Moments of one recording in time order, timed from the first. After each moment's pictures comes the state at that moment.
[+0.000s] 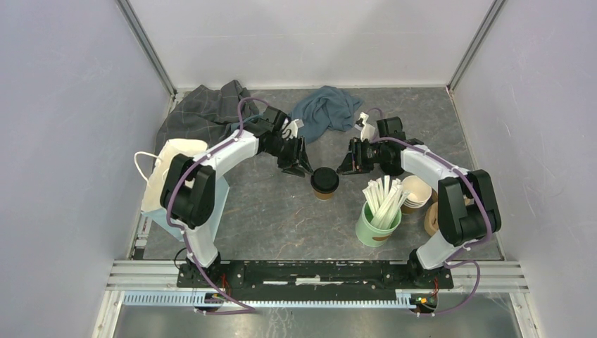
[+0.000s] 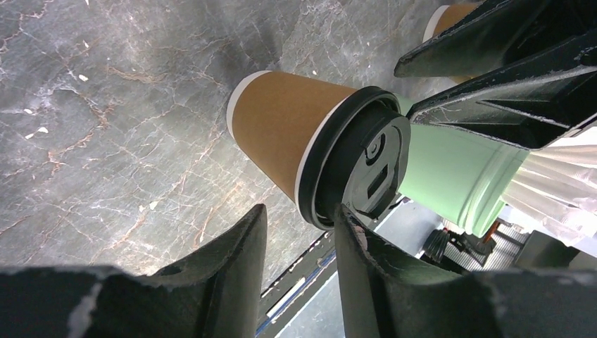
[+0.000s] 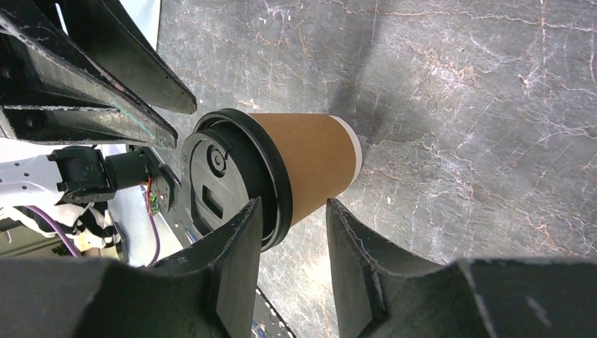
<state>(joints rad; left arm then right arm) -0.49 1.83 1.36 -0.60 0.64 -0.48 0.25 1.62 1.01 -0.32 -0.74 0.30</state>
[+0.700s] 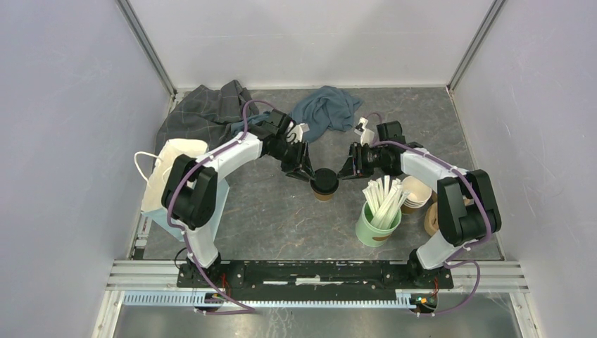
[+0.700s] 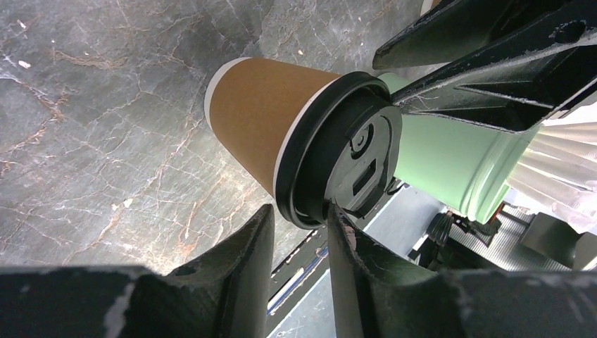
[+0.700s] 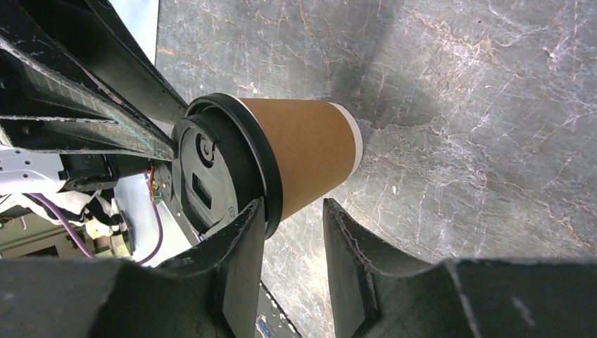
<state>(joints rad) -0.53 1.83 1.35 -0.61 0.66 -0.47 0.25 1.62 0.96 -0.31 -0.77 0.30</state>
